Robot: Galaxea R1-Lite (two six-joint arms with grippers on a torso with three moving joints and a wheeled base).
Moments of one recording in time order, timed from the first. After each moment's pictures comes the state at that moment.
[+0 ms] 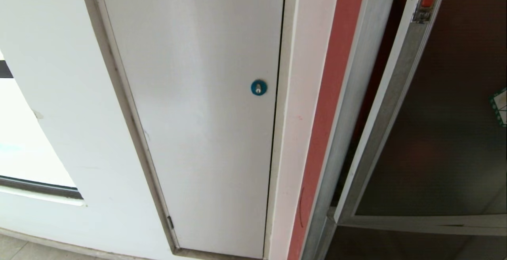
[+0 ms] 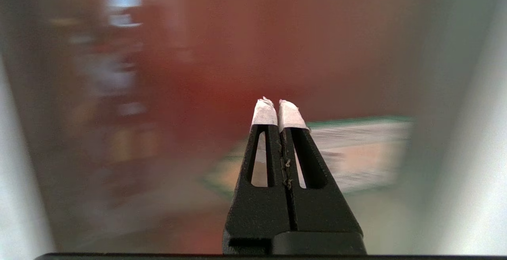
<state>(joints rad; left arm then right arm) 0.01 0.00 0.00 -0.02 0.01 0.00 0.30 0.85 -0.75 -0.57 -0.70 -0.34</state>
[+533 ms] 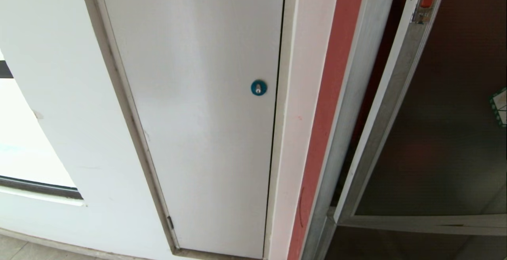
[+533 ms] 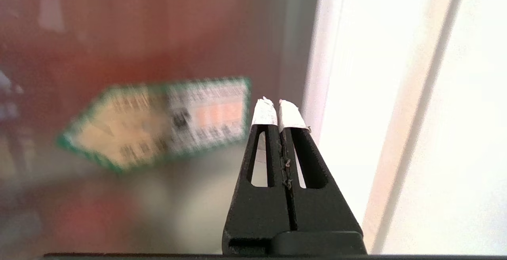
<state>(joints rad) 0.01 0.00 0.00 -0.02 0.01 0.00 0.00 0.49 -0.79 -0.15 -0.68 -0.34</state>
